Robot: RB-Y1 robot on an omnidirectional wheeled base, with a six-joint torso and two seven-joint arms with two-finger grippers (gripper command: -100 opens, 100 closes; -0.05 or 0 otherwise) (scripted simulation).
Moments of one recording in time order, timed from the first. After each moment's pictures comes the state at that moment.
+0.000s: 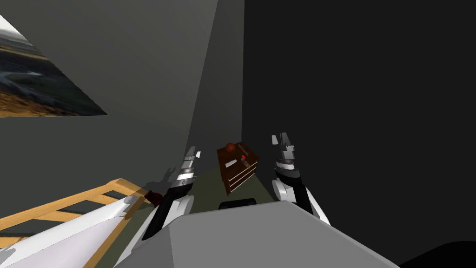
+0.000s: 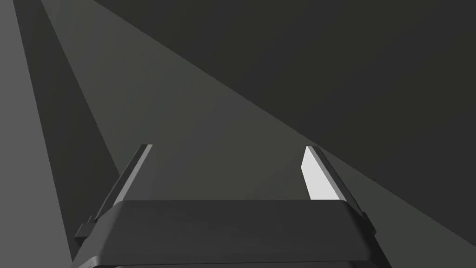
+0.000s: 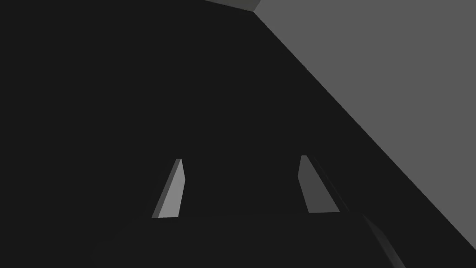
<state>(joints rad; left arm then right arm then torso) 0.48 0.13 0.04 -2.16 0.05 -0.36 -0.07 0.46 0.00 0.00 -2.35 0.12 -0.62 0.02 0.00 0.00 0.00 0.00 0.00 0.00</state>
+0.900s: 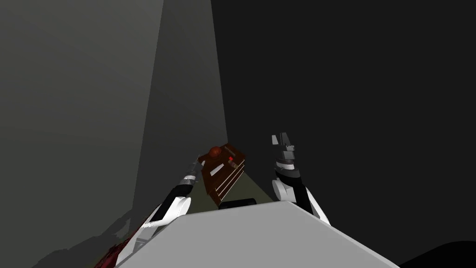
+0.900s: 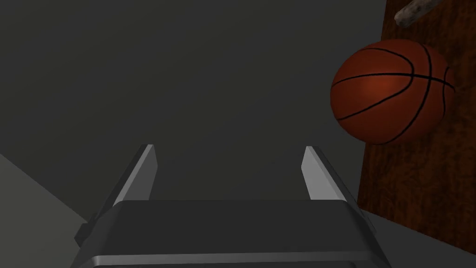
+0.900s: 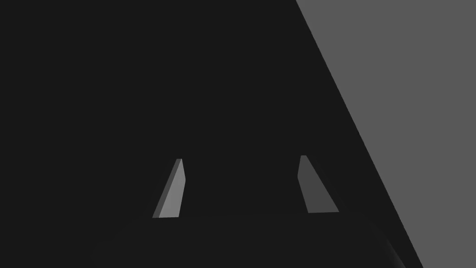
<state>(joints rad) 0.42 0.31 0.01 -1.91 0.29 -0.18 0.17 0.46 0.00 0.00 -2.35 0.12 -0.62 0.02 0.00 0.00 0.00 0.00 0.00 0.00</state>
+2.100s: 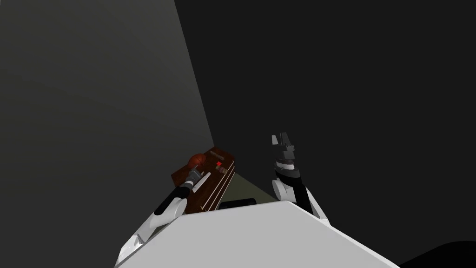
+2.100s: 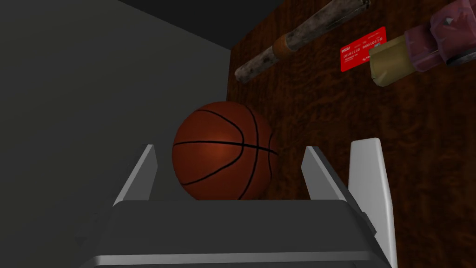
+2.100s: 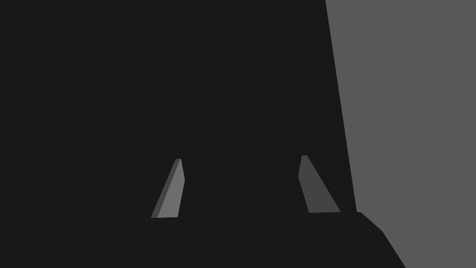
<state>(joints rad) 0.34 0.42 0.00 -1.61 0.50 0.00 0.37 0.46 0.00 0.00 -2.35 0.12 -0.62 0.02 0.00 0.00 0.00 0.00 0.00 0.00</state>
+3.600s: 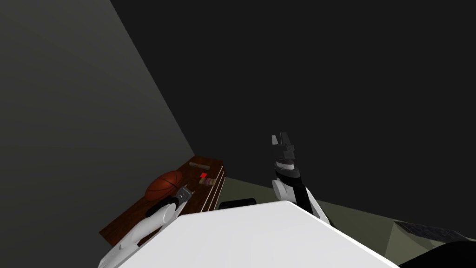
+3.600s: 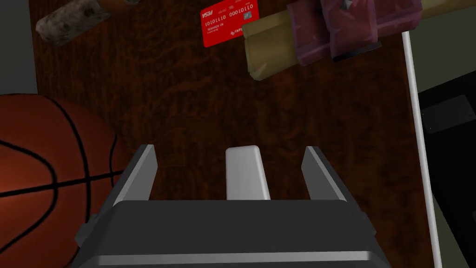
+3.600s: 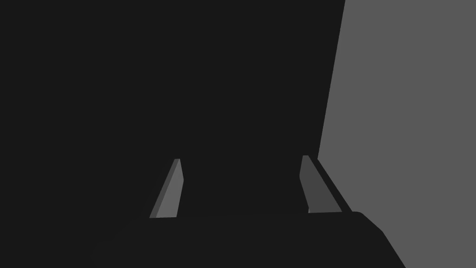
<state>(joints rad) 0.26 0.53 0.02 -1.24 0.72 0.32 0.60 0.46 0.00 0.00 -2.35 0.12 -0.62 0.02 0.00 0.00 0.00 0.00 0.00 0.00</state>
